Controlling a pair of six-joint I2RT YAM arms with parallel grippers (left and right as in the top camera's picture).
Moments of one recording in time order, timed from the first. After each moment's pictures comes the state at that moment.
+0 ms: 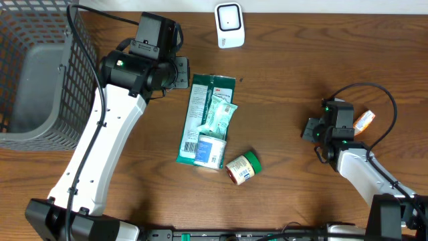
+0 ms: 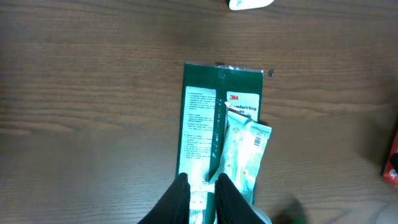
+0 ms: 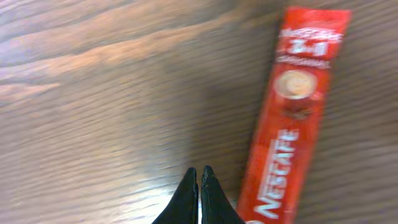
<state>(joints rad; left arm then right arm) -0.32 1.61 1.67 -1.07 0.03 -0.29 -0.01 1.45 0.58 -0.07 -0.02 0.30</state>
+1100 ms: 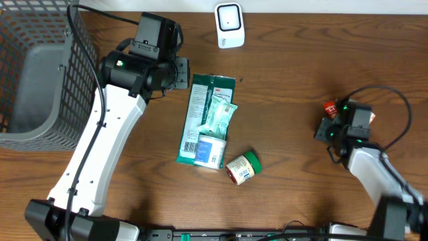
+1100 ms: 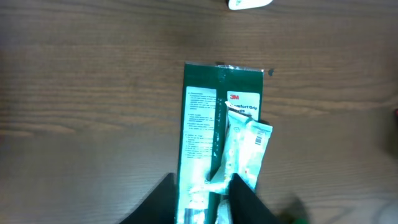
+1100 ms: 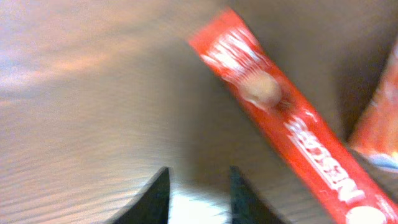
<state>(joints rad) -0.32 1.61 1.67 -1.07 0.03 -0.27 -0.15 1.43 0.60 -0.11 -0.09 0.22</state>
